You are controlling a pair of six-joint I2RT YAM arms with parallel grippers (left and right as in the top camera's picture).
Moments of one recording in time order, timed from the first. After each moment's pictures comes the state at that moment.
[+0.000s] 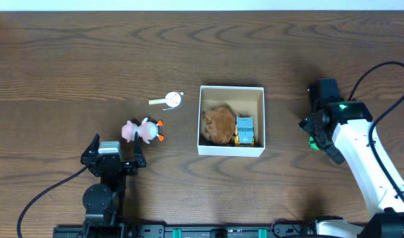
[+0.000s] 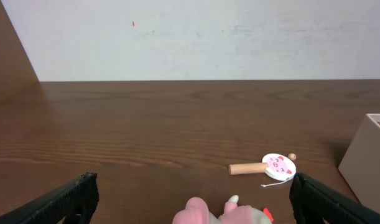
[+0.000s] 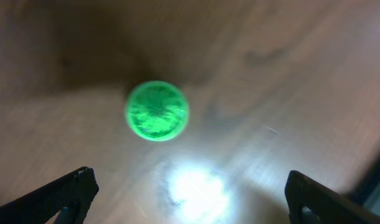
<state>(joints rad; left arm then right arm) -0.05 0.00 0.04 -0.14 -0.08 0.01 0.08 1.42 1.00 -1.05 0.36 1.00</state>
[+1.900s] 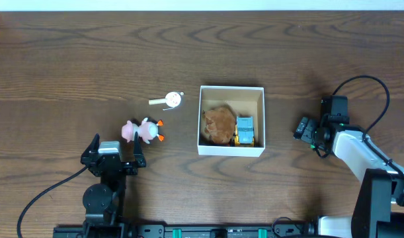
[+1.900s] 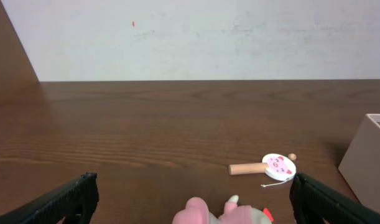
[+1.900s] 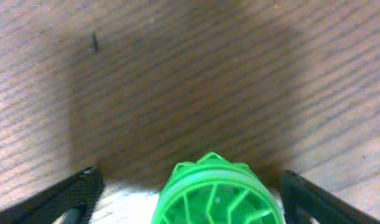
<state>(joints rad) -0.05 0.00 0.04 -0.14 -0.08 0.01 -0.09 1.56 0.69 -0.38 0.12 0.37</state>
